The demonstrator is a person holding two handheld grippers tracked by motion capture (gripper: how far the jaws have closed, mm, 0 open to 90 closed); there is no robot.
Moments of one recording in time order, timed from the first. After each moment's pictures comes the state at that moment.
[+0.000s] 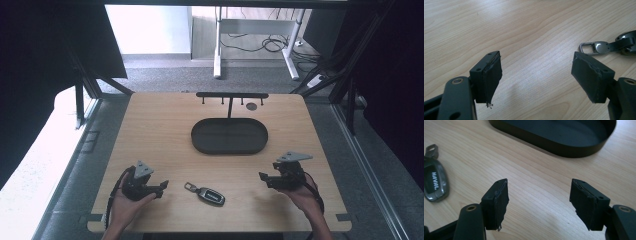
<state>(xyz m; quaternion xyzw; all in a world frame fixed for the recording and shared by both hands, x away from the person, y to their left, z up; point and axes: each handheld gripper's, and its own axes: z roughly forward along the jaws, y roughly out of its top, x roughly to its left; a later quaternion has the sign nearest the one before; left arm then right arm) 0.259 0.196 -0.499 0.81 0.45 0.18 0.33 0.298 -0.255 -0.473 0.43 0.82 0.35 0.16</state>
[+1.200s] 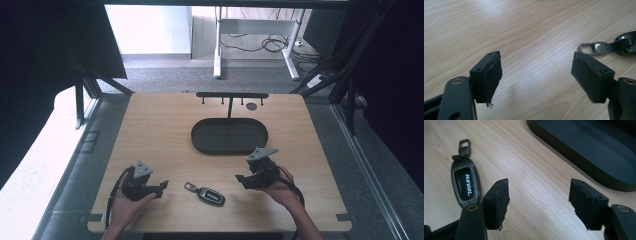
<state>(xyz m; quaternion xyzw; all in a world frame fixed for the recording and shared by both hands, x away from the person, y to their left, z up) 0.259 0.197 -0.500 0.81 0.45 0.18 0.34 0.303 -0.183 -0.460 0.34 0.88 0.32 0.14</state>
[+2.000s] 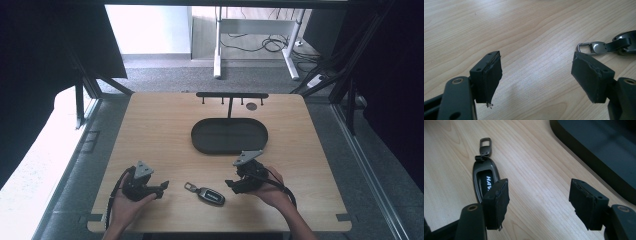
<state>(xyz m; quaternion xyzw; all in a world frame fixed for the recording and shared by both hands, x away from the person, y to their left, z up) 0.259 0.196 -0.500 0.81 0.45 0.18 0.34 0.295 -0.150 -0.458 0.29 0.90 0.30 0.12</state>
